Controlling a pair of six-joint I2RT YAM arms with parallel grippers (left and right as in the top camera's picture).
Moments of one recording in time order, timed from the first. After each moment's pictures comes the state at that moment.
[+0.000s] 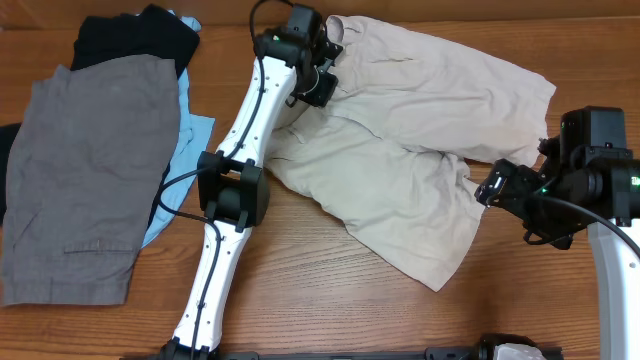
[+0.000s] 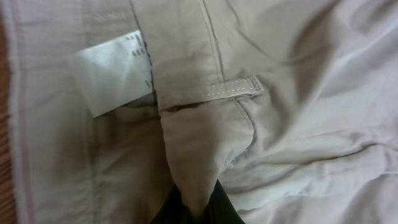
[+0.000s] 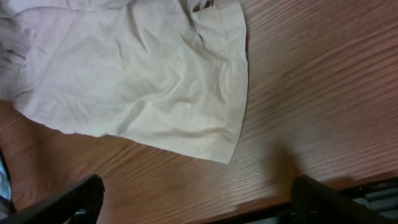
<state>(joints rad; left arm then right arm) -0.32 2.79 2.84 -1.27 0.25 0.14 -0.09 1.26 1.41 -1.50 -0.16 0.41</state>
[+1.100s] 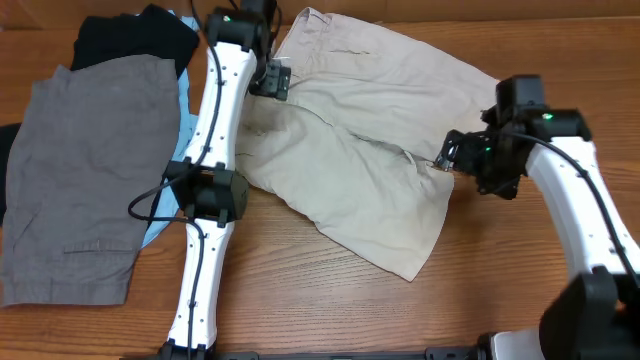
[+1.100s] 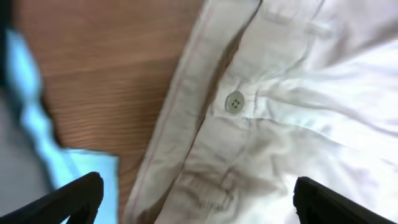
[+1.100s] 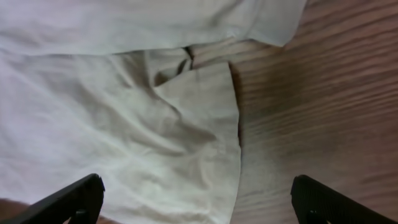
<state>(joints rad) -0.21 2.75 3.03 -1.60 -0.12 -0.08 0.00 1.63 1.29 -1.06 -0.20 0.39</state>
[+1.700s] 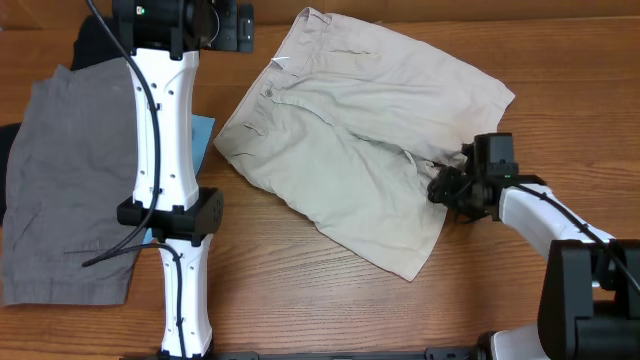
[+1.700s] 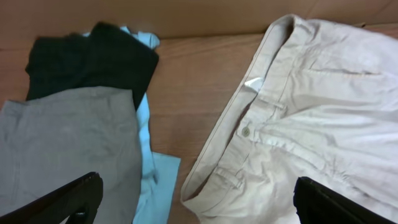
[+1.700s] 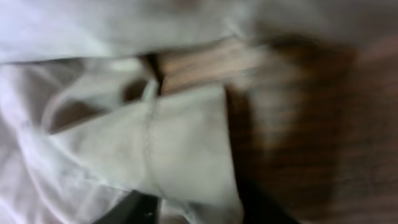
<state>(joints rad) -0.15 2.43 3.13 -1.64 -0.14 -0.09 0.00 1.66 0.80 -0.36 -0.25 0.42</state>
